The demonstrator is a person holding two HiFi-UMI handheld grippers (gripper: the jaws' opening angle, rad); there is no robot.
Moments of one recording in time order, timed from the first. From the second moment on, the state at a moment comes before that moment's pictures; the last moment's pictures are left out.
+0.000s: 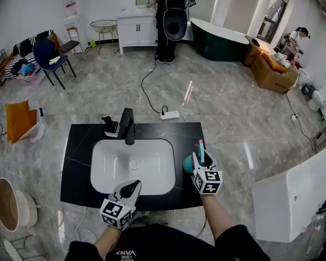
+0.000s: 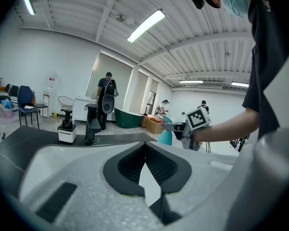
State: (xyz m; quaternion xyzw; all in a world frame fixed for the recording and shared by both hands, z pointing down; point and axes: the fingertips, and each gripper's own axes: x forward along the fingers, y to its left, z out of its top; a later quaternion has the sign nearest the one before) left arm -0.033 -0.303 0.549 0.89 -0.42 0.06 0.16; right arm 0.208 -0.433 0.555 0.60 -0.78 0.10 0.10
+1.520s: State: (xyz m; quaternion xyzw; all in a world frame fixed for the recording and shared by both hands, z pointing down) left arm 0.001 -0.256 0.539 0.90 -0.41 0.06 0.14; right arm 0.221 -0.350 0.539 0.59 -0.79 0.12 0.08
